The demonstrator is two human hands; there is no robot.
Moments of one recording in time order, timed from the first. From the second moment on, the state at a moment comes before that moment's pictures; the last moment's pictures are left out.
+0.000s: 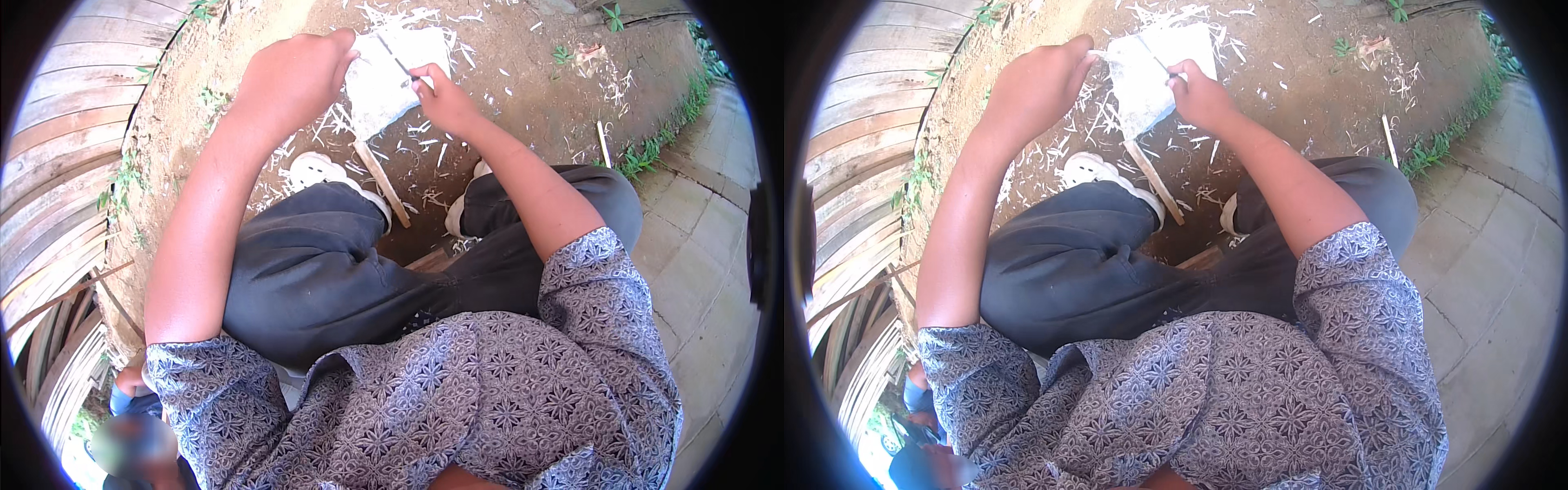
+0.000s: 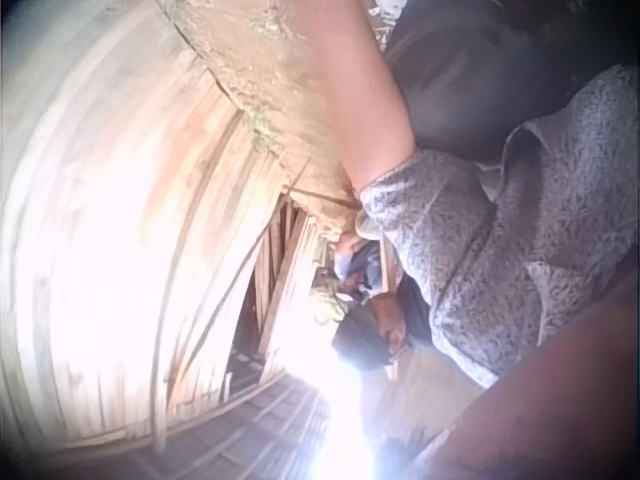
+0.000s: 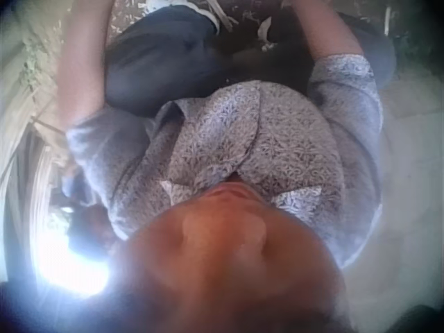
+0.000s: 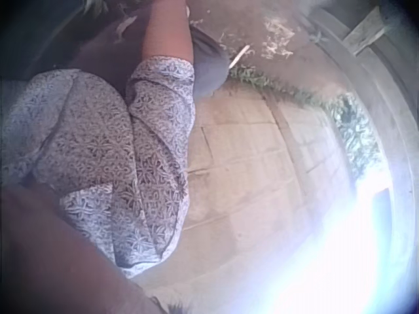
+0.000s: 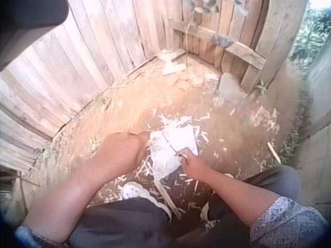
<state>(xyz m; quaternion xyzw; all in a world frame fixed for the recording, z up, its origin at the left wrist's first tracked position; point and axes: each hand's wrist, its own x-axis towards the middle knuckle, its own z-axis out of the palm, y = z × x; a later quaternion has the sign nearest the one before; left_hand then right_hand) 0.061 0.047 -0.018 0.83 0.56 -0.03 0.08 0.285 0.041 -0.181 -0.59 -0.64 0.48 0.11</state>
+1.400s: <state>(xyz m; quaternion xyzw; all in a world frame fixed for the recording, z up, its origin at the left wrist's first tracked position) 0.052 0.041 -0.014 0.85 0.53 -0.04 0.06 0.250 0.026 -0.099 -0.50 -0.60 0.44 0.44</state>
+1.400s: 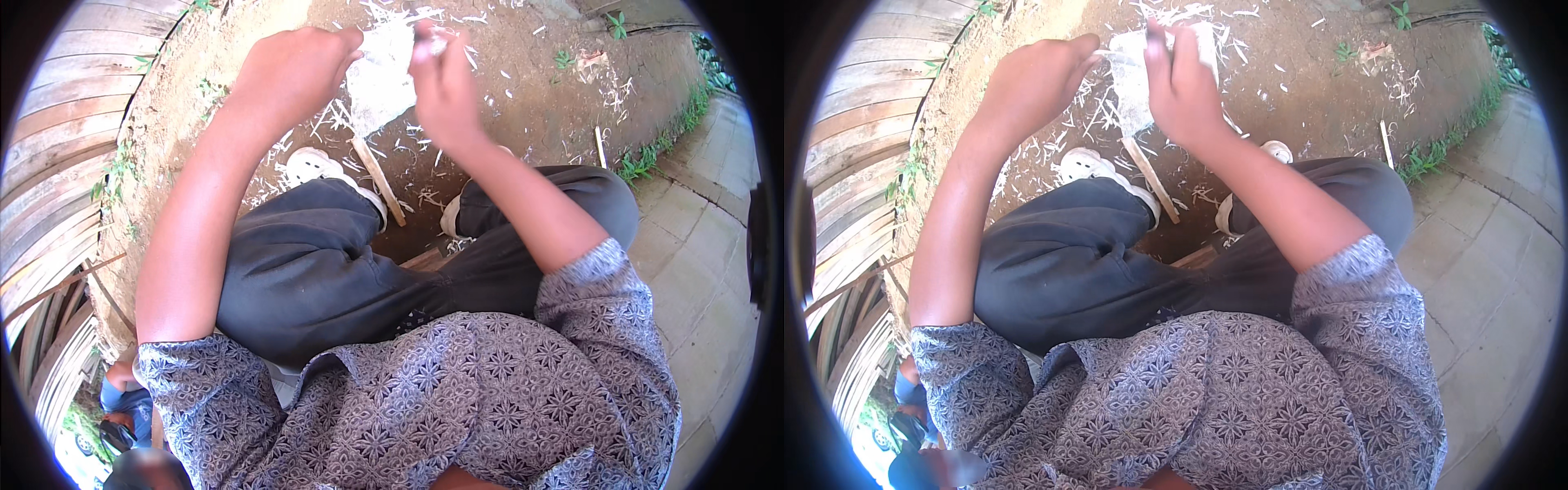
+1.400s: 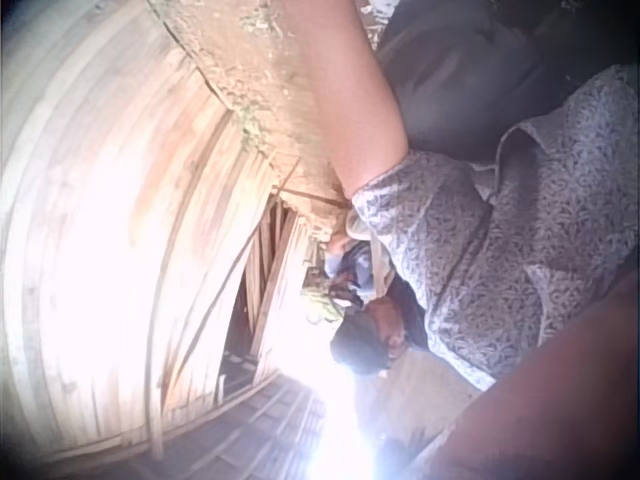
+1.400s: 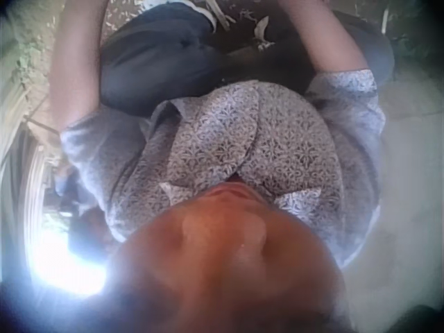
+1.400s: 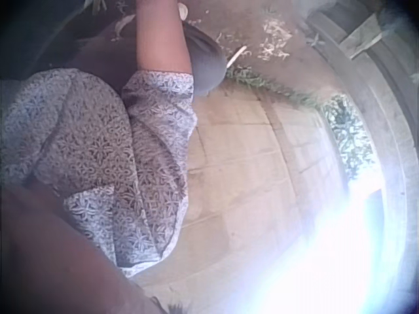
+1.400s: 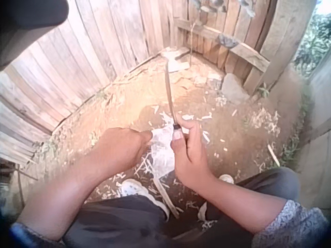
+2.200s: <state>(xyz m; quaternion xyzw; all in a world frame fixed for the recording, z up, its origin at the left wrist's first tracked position) 0.057 0.043 -0.020 0.83 0.55 -0.02 0.06 0.273 0.021 -0.173 -0.58 -0.68 0.41 0.20</state>
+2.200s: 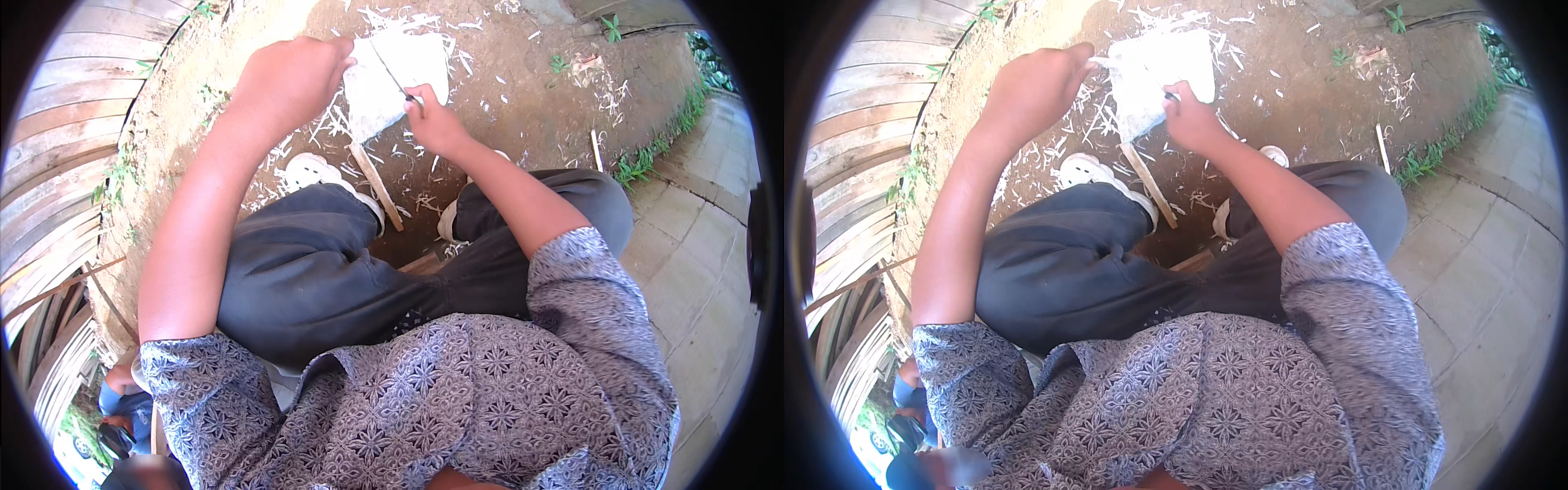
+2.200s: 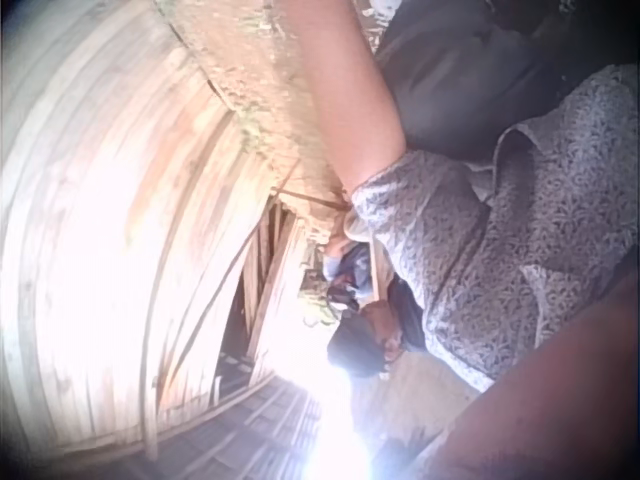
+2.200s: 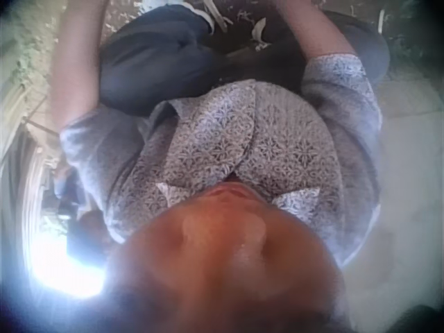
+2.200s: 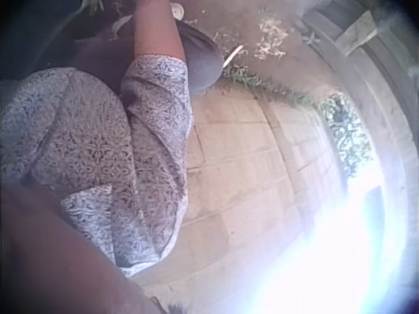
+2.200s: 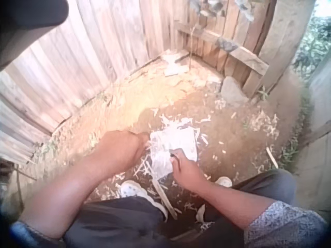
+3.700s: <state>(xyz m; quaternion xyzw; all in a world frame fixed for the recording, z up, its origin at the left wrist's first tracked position) 0.047 0.035 -0.021 0.81 0.57 -0.08 0.13 0.272 0.029 -0.189 -0.59 -0.67 0.43 0.12</state>
